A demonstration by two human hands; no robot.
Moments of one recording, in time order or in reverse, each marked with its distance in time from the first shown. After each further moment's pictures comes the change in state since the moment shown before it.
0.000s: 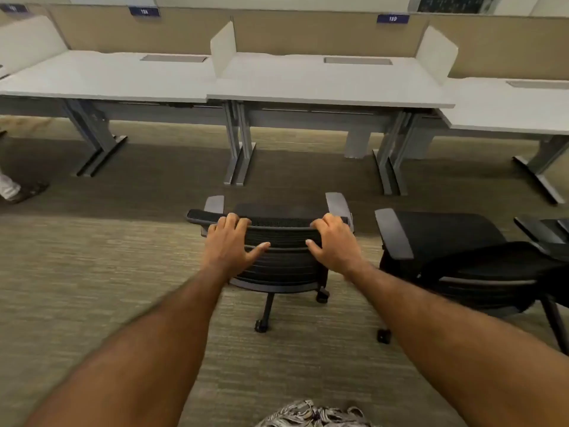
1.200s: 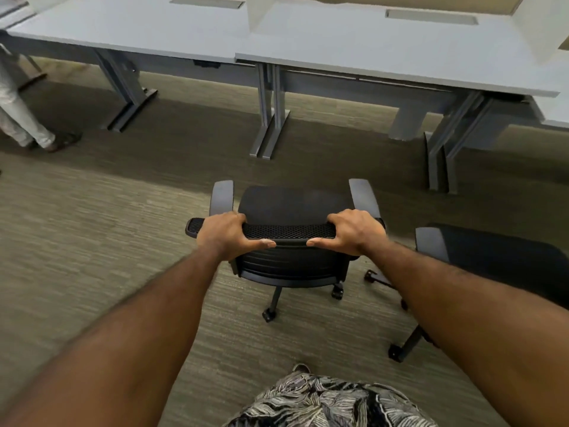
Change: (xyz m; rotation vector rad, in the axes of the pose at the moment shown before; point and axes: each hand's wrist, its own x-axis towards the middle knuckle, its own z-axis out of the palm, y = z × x) left_hand 0.126 -0.054 0.052 -0.036 -0.185 -0.147; right_hand 0.186 0.077 0.041 -0.199 -0.298 -0.245
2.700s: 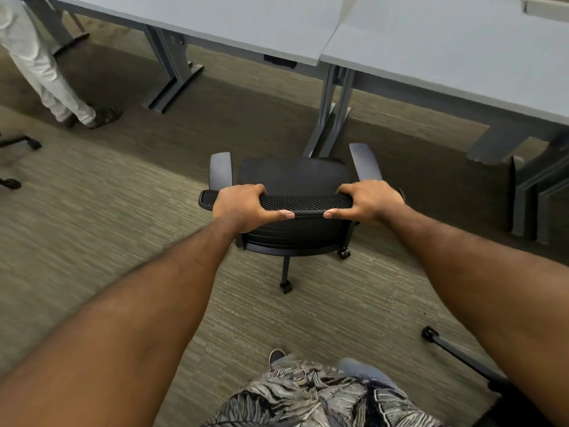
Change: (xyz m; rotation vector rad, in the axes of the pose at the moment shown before) left_hand 0.256 -0.266 -0.062 -0.055 -0.013 -0.154; right_hand 0.418 -0.092 -0.060 -0.022 -0.146 -0.162
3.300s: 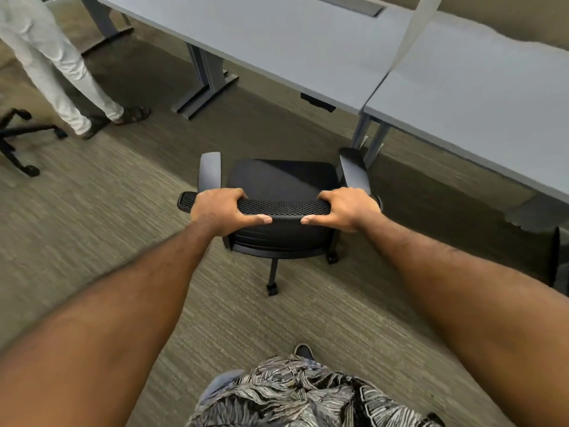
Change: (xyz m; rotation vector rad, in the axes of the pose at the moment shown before) left_hand 0.160 -0.118 -0.032 -0.040 0.092 -0.176; right_hand 0.239 -0.003 -0.059 -0.071 0.074 -0.183
